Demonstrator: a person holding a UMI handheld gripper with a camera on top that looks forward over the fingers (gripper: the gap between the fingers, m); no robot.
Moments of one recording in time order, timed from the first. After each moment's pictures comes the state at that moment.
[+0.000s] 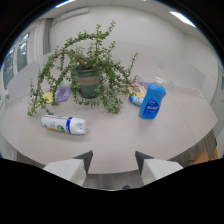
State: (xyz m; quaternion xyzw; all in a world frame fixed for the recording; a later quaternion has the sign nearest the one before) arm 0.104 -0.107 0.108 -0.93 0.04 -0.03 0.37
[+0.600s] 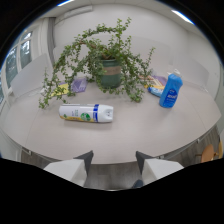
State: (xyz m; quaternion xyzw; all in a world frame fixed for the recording) arm 0.006 -0.134 0.081 -0.93 0.03 0.00 0.36
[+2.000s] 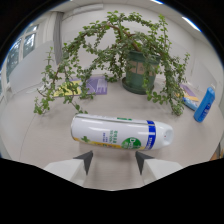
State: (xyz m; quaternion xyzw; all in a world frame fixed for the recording) arm -0.114 0.001 0.003 -0.93 0.01 -0.02 0.38
